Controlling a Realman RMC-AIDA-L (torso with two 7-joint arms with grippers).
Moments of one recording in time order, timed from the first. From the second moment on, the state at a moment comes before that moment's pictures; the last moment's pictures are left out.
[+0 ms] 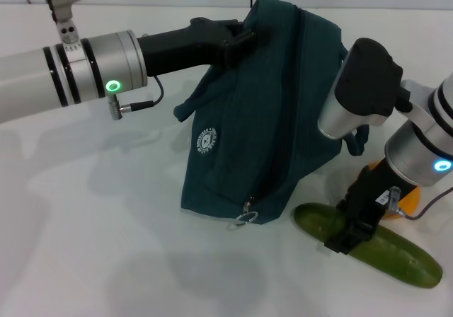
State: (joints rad) left arm -0.91 -2.09 2.85 -0.33 -0.52 1.48 -1.26; right arm 0.73 2.03 -1.74 -1.25 -2.37 -1.56 2.52
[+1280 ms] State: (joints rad) left arm -0.89 -2.08 2.85 -0.32 -0.54 1.49 -1.24; right arm 0.48 2.01 -1.07 -1.18 -1.77 -1.94 1.89
